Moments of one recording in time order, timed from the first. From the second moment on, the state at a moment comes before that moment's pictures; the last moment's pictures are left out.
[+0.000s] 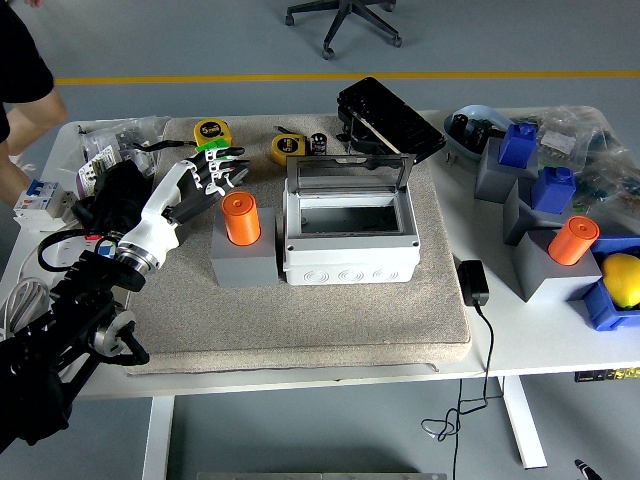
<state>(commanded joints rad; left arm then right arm) -0.38 0.24 -0.96 -1.17 0.90 0.09 -0.26 0.18 -0.18 0.28 0.29 0.42 -0.22 0.02</state>
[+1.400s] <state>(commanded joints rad) -0.49 0.19 -0.71 -1.03 0.77 0.19 -0.39 0.17 -0.18 0.30 0.29 0.42 -0.21 0.02</state>
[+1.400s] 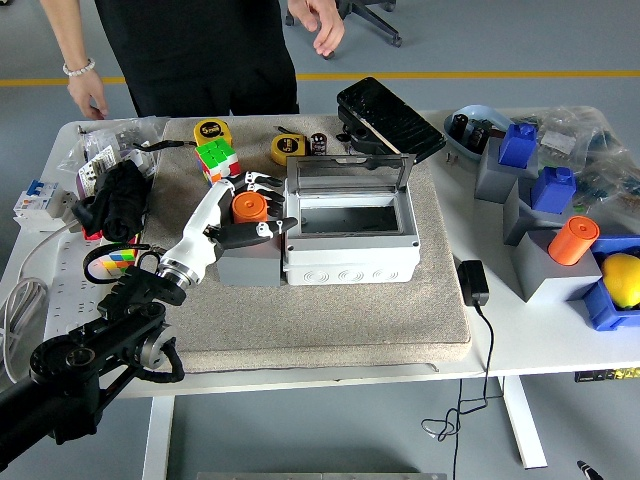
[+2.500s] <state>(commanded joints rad) -0.51 0.17 -0.69 -1.00 0.75 0.17 -0.37 0.17 -0.18 0.29 0.29 0.42 -0.22 0.03</state>
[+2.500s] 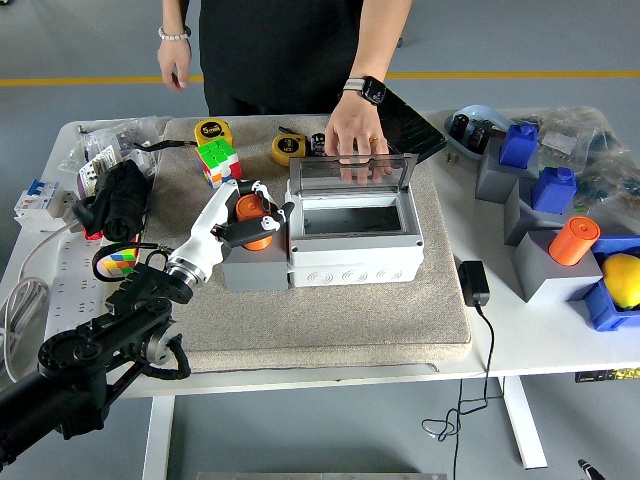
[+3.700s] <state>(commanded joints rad) -0.85 0.11 -0.49 -1.16 1.20 0.12 0.02 0.18 -0.20 0.28 0.29 0.43 -0.24 0.03</state>
